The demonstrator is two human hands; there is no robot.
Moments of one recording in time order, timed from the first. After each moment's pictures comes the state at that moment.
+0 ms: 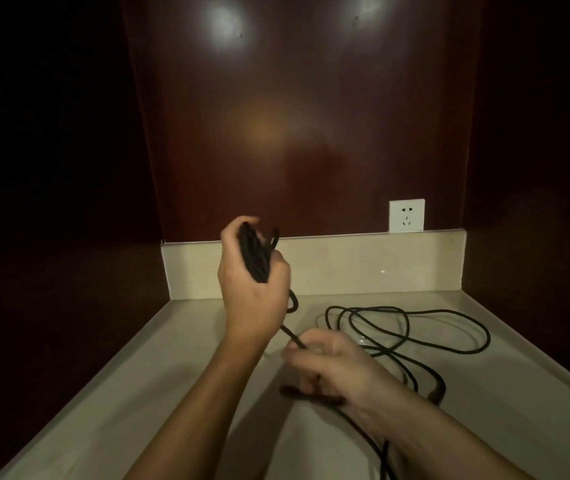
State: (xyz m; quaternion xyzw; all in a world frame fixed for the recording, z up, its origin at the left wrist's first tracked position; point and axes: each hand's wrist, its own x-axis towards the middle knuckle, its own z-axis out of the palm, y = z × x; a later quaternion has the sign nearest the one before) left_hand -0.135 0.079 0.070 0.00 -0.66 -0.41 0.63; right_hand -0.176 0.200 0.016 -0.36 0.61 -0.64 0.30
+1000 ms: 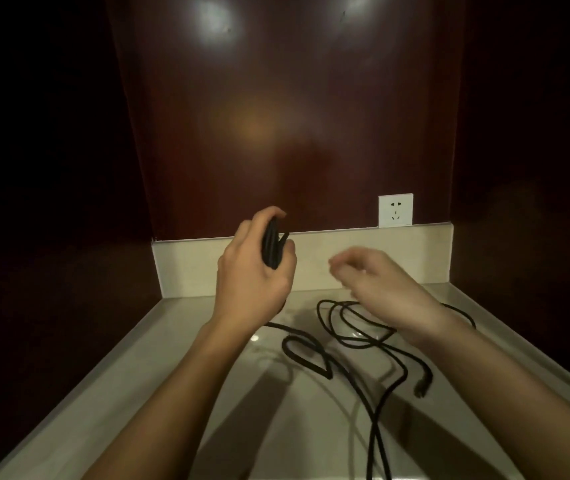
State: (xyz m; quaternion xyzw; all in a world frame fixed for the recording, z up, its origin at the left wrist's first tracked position) left_hand -0.131 0.080 0.084 0.04 -0.81 -0.22 0.55; right_hand -0.207 0.238 0.094 -0.36 0.77 -0.53 0.02
